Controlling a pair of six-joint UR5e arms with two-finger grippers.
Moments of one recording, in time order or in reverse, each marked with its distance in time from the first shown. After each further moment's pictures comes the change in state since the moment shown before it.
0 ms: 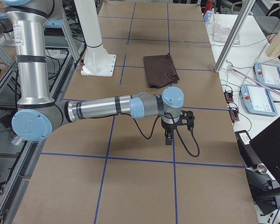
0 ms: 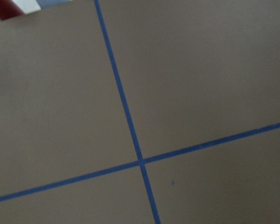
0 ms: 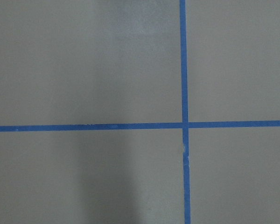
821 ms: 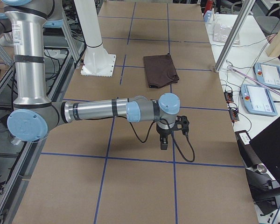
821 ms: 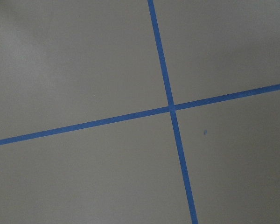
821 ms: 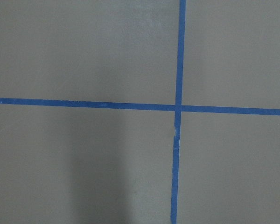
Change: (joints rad) left arm 0.000 0.030 -0.020 0.014 0.025 0.003; right arm -0.017 -0.029 -0.010 -0.013 -0.001 -0.088
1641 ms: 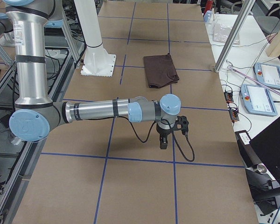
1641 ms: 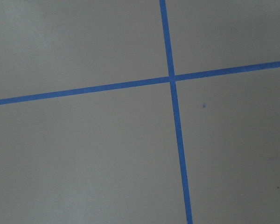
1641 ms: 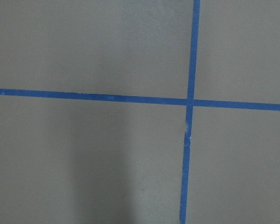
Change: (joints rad) left arm 0.007 0.013 -0.009 0.154 0.001 0.009; right arm -0.027 0.004 -0.012 0.000 0.010 0.000
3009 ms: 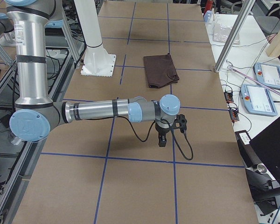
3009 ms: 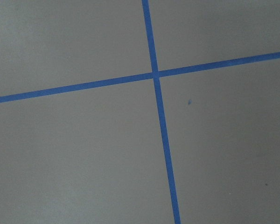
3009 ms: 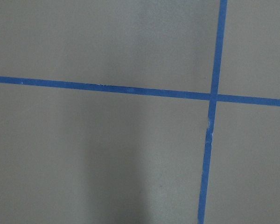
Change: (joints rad) left arm 0.028 0.004 0.015 -0.073 -0.056 0.002; right arm -0.019 -0.007 0.002 0.011 0.043 -0.008
